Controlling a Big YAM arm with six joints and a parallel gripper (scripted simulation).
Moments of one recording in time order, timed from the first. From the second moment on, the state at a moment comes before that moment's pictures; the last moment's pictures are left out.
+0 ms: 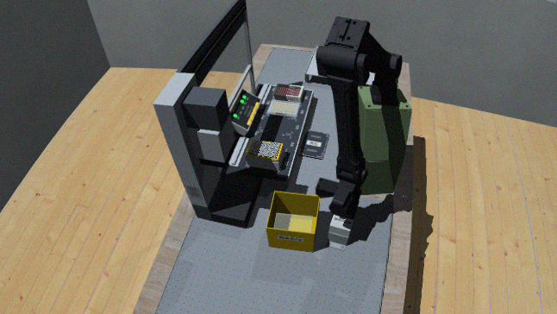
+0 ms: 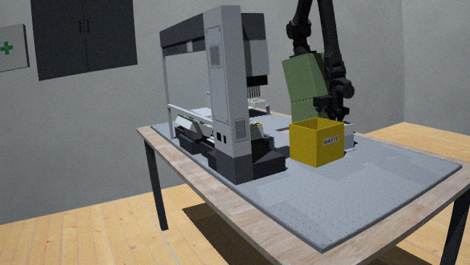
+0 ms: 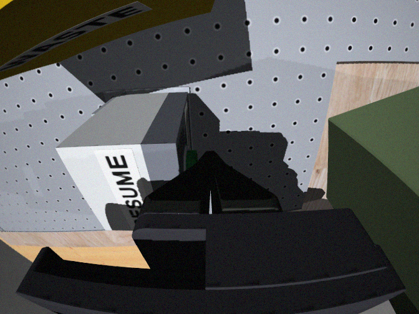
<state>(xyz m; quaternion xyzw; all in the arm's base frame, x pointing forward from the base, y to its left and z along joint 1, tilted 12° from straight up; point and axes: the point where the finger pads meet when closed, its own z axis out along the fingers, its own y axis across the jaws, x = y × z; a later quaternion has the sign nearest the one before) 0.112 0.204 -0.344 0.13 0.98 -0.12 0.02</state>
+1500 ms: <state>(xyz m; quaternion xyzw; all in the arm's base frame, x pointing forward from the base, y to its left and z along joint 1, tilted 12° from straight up) 0.112 0.204 -0.344 0.13 0.98 -0.13 0.02</state>
